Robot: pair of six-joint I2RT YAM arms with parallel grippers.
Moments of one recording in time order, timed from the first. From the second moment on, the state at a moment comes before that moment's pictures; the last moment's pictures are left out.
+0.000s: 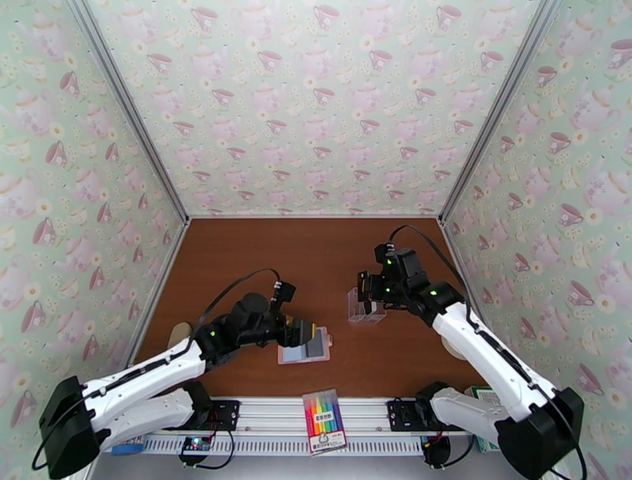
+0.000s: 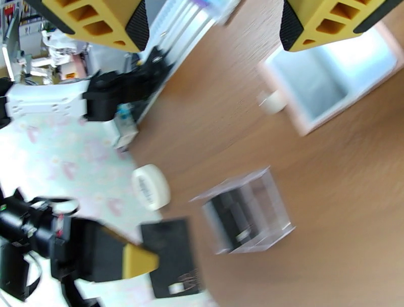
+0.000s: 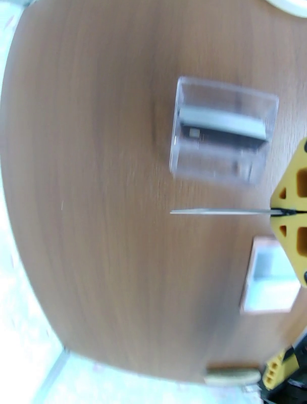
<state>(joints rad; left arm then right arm) -0.83 1.05 0.64 -0.08 0.35 -0.71 0.45 1.11 1.01 -0.68 -0.15 0.44</state>
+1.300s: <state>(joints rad) -0.77 1.32 0.84 0.14 0.60 -0.79 0.43 1.03 0.92 -0.43 -0.69 0.60</state>
